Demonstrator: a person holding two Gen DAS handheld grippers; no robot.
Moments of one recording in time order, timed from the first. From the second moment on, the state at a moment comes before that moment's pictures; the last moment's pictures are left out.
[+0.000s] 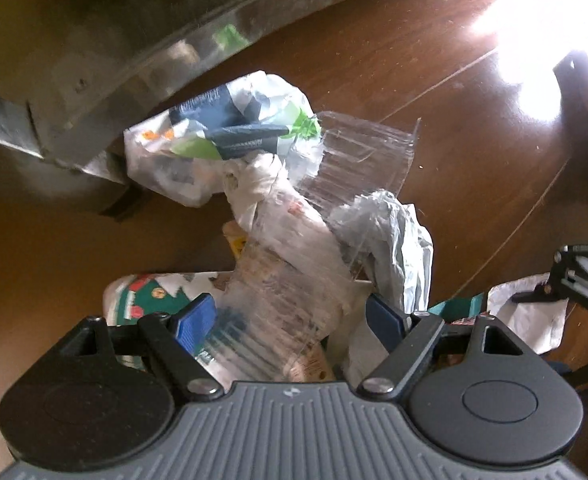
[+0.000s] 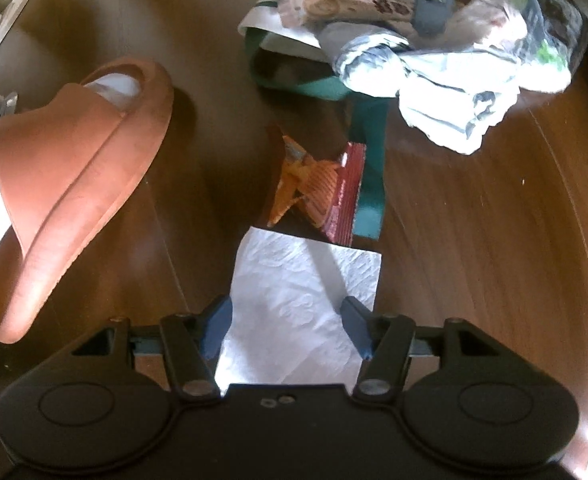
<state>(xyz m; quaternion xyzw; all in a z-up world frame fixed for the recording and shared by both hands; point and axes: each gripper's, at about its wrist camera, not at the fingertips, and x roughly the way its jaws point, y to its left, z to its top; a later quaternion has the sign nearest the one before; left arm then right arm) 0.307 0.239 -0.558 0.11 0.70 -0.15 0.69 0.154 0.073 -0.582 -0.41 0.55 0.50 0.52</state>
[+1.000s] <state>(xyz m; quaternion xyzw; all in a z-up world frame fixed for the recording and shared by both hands) 0.291 0.247 -0.412 0.05 0.67 -0.15 0.73 0.239 0.041 -0.423 -0.33 0.57 0.37 0.66</state>
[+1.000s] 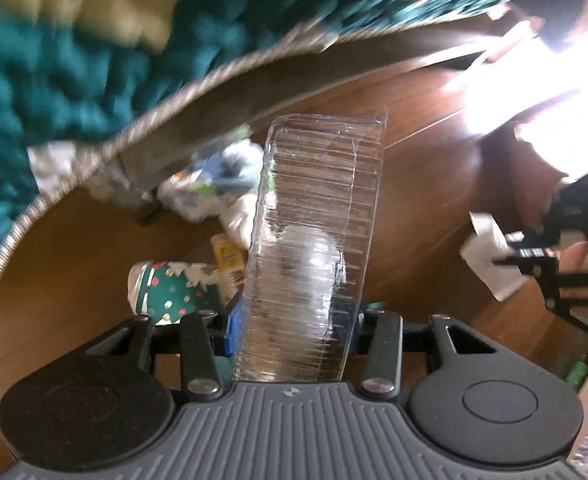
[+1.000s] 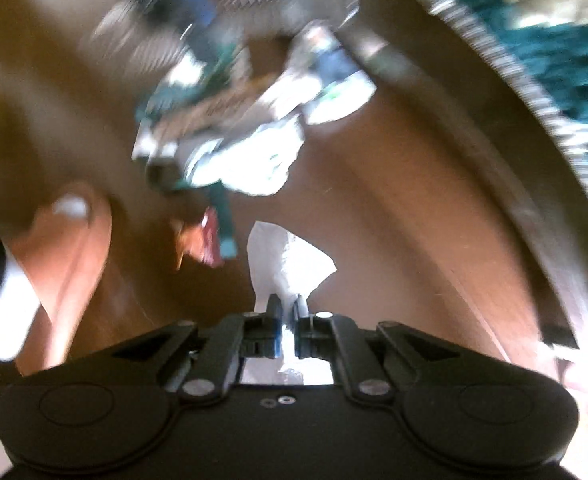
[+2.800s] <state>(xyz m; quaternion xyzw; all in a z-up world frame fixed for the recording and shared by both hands) 0.233 -0.184 0.193 0.00 0.30 -0.26 0.92 0.150 -0.358 0.189 -0.09 0.14 0.04 0.99</state>
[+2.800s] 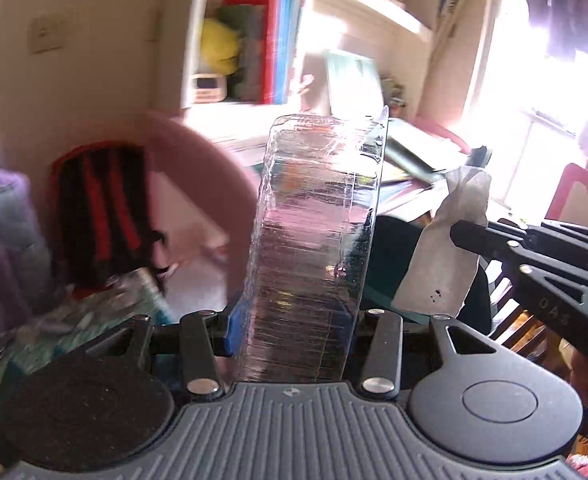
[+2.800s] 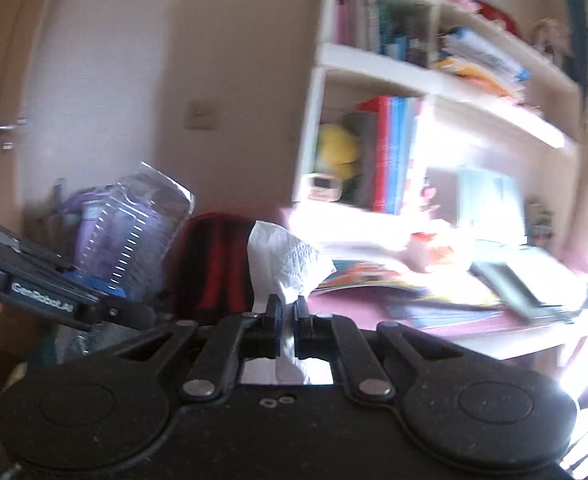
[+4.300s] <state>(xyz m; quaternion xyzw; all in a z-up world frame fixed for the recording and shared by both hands) 0.300 -0.360 0.145 0.06 0.37 -0.30 0.87 0.172 -0.457 0.118 0.00 0.27 -0.03 0.96</state>
